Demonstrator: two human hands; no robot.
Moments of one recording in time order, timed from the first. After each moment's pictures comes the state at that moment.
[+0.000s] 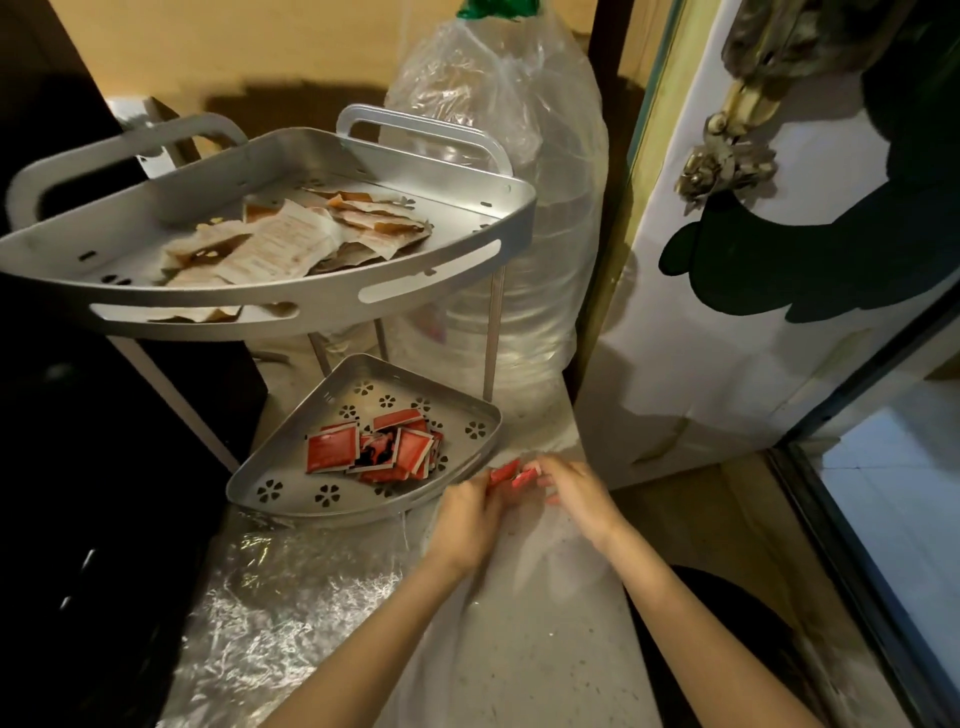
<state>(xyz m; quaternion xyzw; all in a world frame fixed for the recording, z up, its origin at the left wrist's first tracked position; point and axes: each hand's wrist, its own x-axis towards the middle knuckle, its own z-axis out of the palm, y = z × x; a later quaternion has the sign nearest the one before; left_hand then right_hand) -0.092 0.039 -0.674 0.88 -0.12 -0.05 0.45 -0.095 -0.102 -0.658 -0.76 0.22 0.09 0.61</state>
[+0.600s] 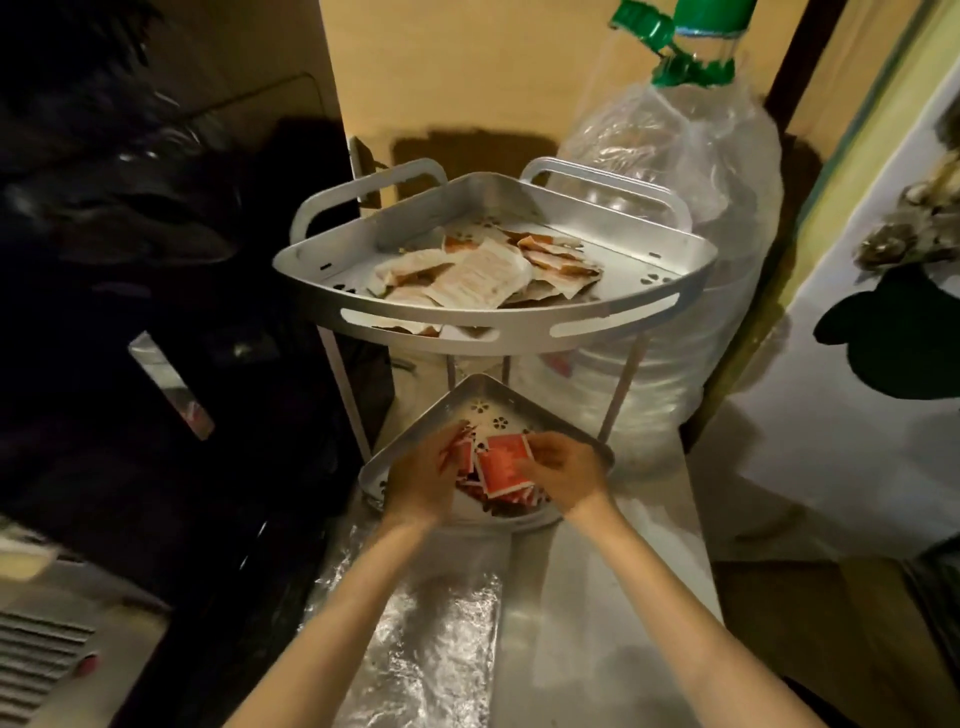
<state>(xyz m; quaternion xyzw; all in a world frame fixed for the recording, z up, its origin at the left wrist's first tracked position) -0.069 0.169 -0.607 0.89 0.04 0.04 0.45 -0.051 0.007 -0.618 -0.78 0.01 0.07 0.62</state>
